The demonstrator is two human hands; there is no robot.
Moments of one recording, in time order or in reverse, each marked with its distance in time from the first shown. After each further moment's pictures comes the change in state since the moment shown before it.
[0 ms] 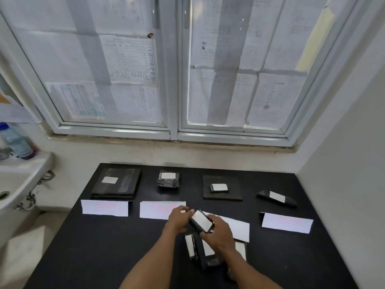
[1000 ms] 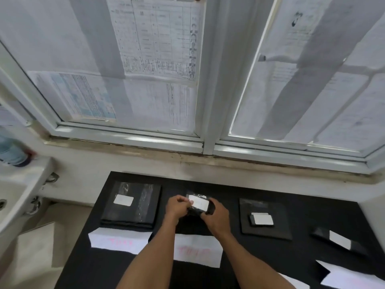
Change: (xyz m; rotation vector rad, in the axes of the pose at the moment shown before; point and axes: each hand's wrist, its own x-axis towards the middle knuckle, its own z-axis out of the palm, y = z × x) left_hand 0.214 0.073 -0.149 -0.171 0.158 -0.071; right_hand 0.242 -0.131 0.098 0.188 -0.023 0.103
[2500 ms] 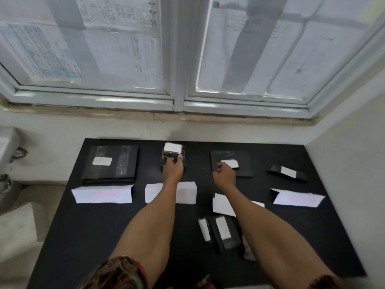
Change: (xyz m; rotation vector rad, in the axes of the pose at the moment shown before) left_hand -0.084 -0.028 0.055 0.174 0.033 0.143; right_hand -0.074 0.052 -0.088 -0.056 0.169 0.240
